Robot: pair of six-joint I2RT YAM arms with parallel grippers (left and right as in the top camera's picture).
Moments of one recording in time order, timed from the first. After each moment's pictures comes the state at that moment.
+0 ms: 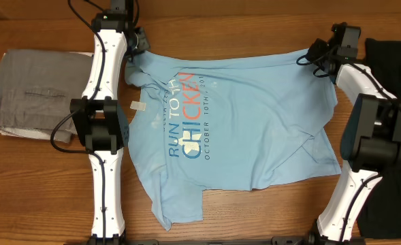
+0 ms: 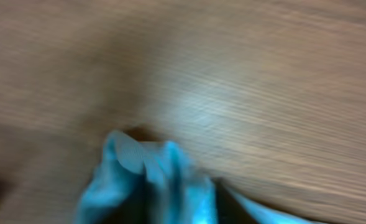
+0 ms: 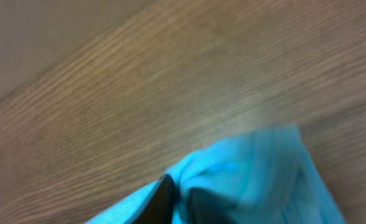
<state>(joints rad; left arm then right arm) -0.04 2.66 2.60 -1.06 0.02 -0.38 -0.17 2.26 1.61 -0.13 -0.11 0.38</state>
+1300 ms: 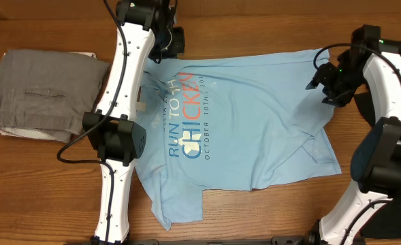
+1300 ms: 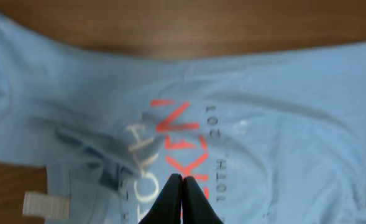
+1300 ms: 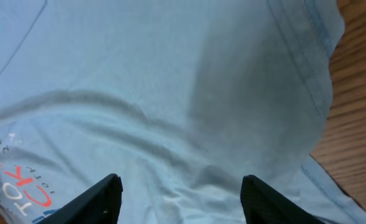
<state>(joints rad) -0.24 2.48 2.71 -1.43 0.16 -0.28 -0.22 2.04 1.74 -1.19 -0.28 0.37</state>
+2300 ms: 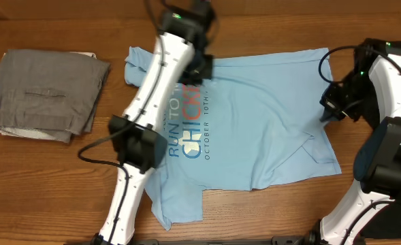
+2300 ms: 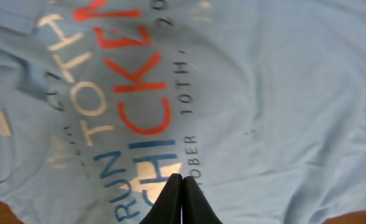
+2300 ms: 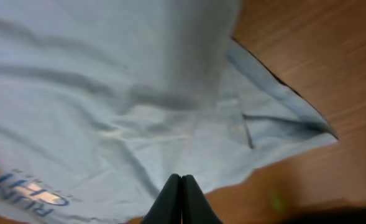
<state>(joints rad) -0.45 2.48 2.69 -1.69 0.08 -0.35 -0.25 2.04 1.71 -1.50 -0.19 0.38</state>
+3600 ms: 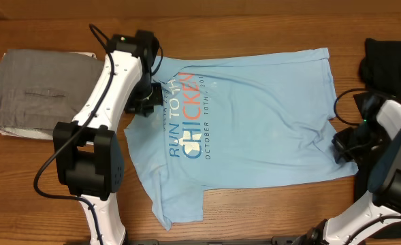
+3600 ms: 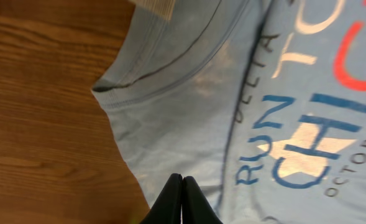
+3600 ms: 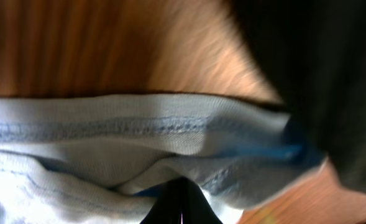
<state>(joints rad) -0.21 2.06 1.78 -1.42 -0.03 -0.36 -0.46 1.94 1.19 -1.09 0.02 0.65</state>
